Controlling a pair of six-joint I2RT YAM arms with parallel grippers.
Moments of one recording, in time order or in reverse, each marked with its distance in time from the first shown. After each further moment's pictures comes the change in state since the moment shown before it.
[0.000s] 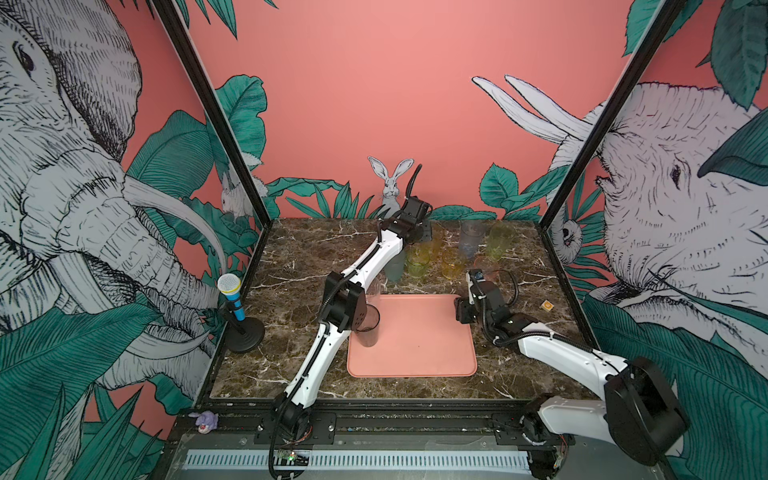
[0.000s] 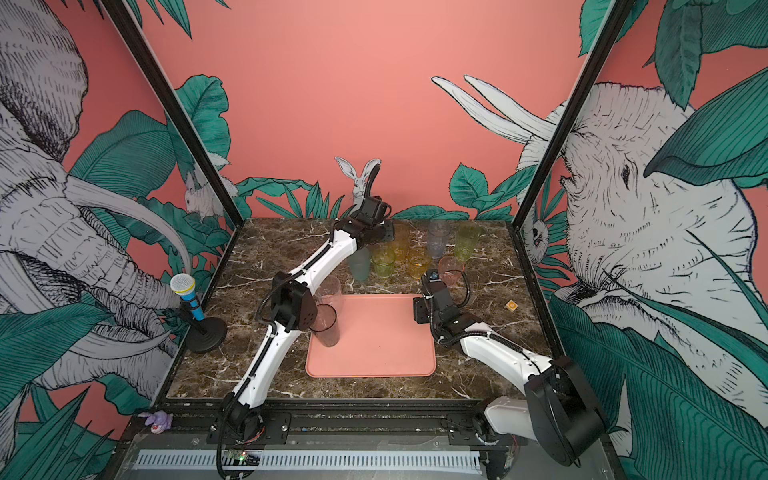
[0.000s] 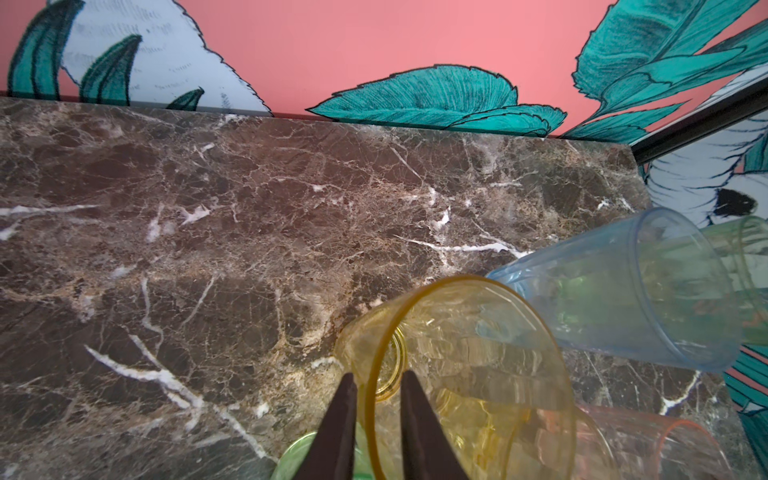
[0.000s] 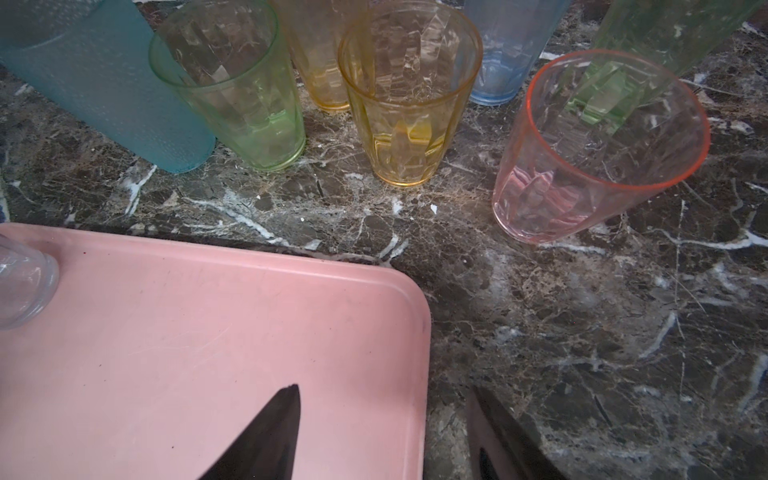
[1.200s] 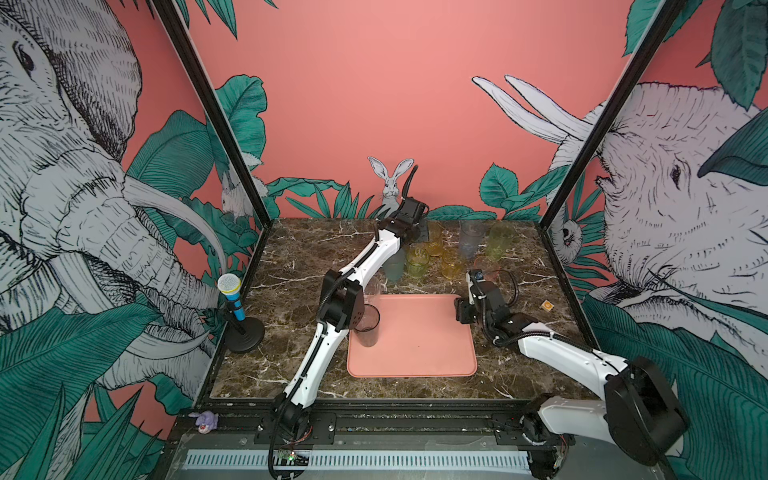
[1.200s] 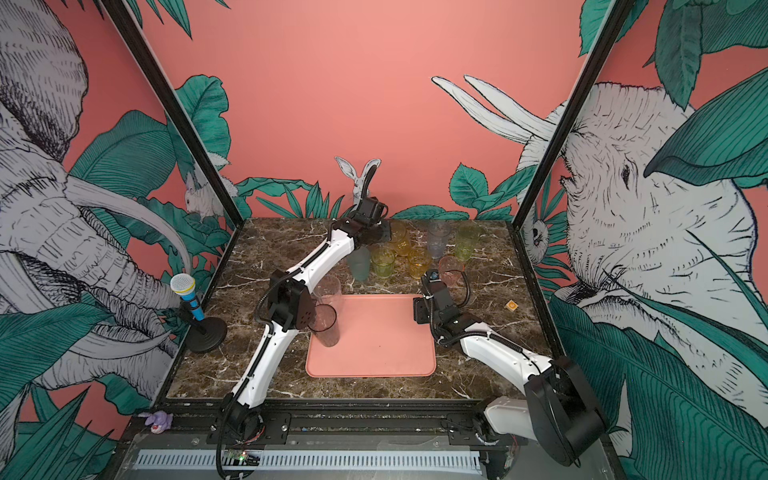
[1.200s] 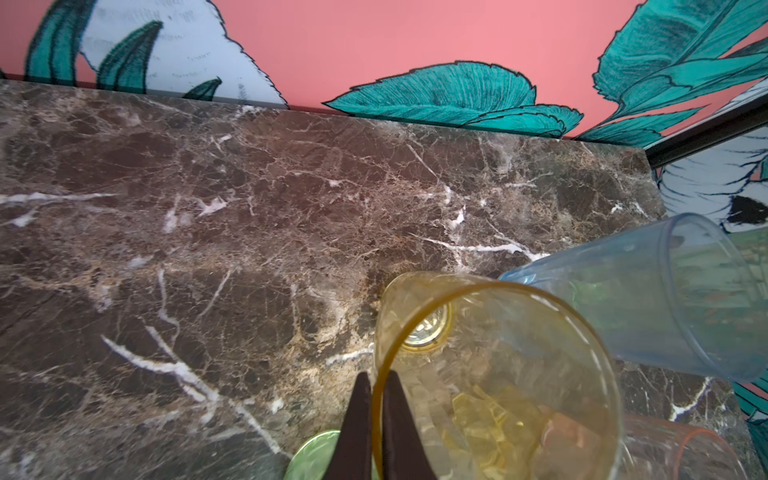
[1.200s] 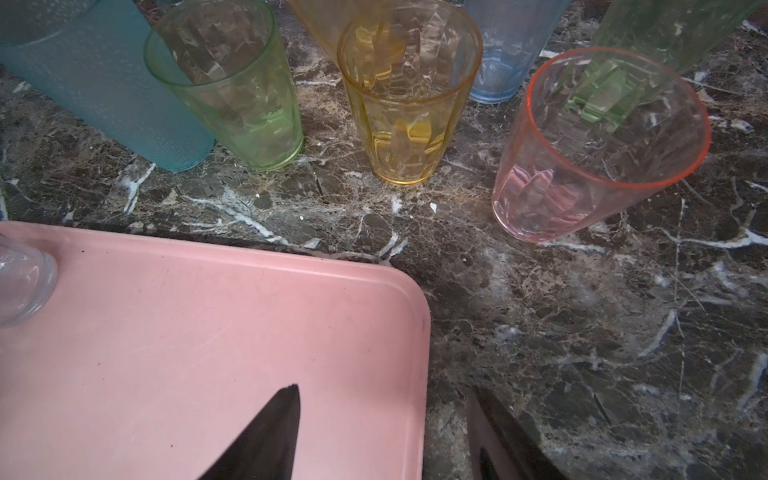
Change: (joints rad) left arm 0.025 -0.047 -0.082 0.021 0.008 -0.017; right arm 0.000 0.000 0.000 -0.004 0.000 0.000
